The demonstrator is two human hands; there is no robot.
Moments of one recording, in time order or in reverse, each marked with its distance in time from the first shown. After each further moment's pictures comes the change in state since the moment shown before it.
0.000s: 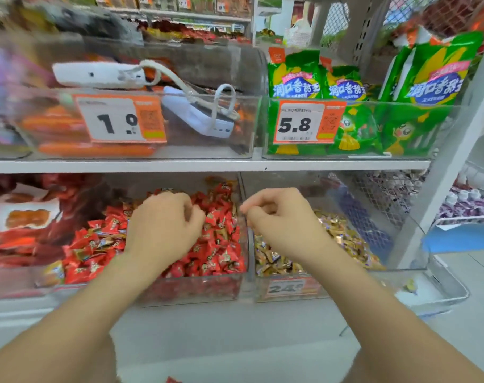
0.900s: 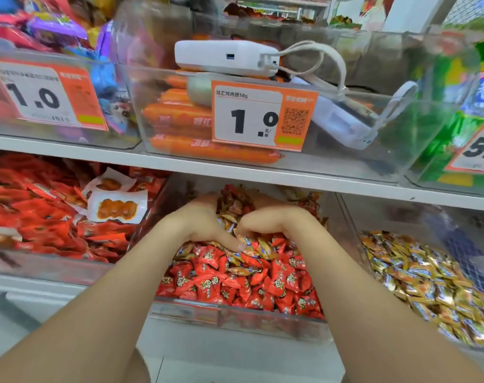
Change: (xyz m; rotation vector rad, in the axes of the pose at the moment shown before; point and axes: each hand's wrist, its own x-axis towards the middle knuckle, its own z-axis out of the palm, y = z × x) left_hand 0.072 -0.148 0.035 -0.269 -0.645 -0.251; right_hand 0.143 -0.059 0.166 -0.507 -0.680 0.173
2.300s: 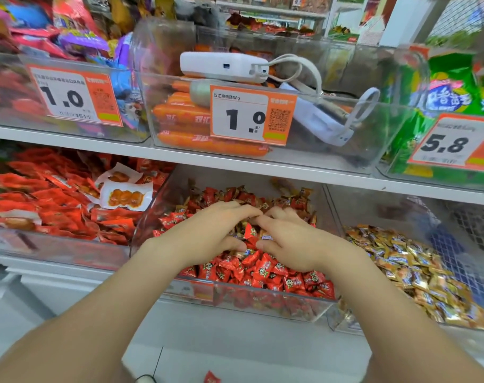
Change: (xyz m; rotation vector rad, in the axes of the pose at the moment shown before) left_hand -0.064 0.019 0.022 0.197 0.141 0.593; right_hand -0.060 0.066 0.029 -0.381 0.194 -0.386
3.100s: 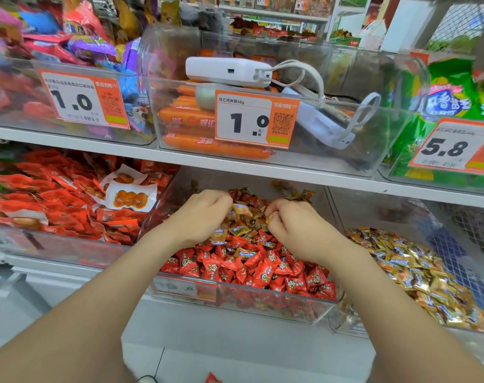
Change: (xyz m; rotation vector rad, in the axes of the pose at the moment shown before) left_hand 0.002 -0.002 -0.022 -0.344 0.199 -0.368; right_hand 0.004 0.005 -0.006 0.210 0.306 0.089
